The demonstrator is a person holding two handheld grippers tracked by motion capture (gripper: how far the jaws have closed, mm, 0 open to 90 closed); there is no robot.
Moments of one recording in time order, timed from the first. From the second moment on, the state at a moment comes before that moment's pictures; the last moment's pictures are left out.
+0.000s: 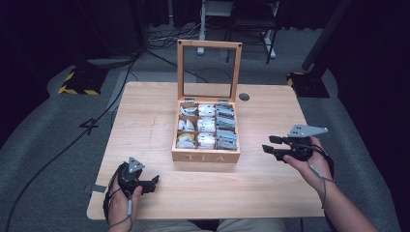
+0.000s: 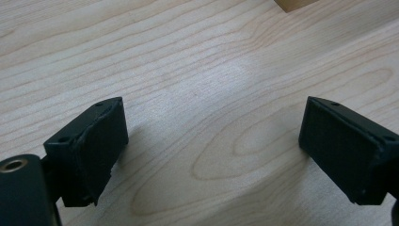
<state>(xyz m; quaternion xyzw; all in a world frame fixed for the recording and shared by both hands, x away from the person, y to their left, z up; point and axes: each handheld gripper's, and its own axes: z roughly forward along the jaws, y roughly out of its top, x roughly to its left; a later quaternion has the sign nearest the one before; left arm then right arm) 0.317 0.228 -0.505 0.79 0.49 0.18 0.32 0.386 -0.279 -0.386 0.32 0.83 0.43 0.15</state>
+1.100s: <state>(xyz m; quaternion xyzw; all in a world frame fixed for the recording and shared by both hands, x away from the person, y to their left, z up) 0.323 0.228 -0.506 0.80 0.48 0.17 0.31 0.447 -0.153 -0.373 0.27 0.87 0.40 0.06</state>
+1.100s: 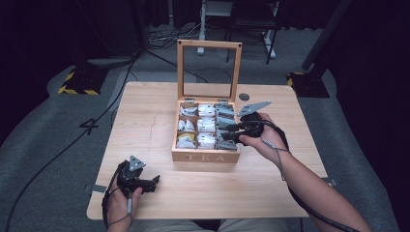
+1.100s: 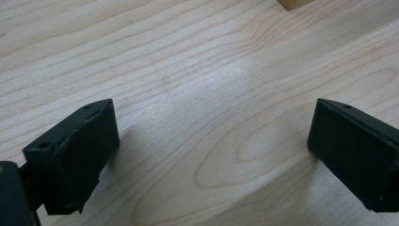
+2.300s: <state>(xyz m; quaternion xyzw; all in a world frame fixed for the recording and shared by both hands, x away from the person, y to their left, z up) 0.323 0.228 -0.506 0.80 0.48 0.17 0.32 0.469 -0.078 -0.428 0.26 0.92 0.30 -0.02</state>
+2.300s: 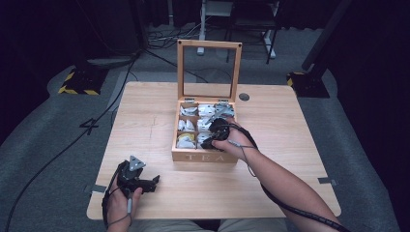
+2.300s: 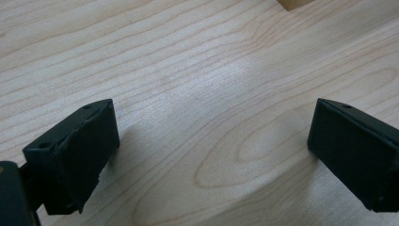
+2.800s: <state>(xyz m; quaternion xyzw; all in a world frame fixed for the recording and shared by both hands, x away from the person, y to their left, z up) 0.323 0.228 -0.506 0.80 0.48 0.17 0.32 0.468 -0.070 -0.426 0.23 0.94 0.27 0.00</state>
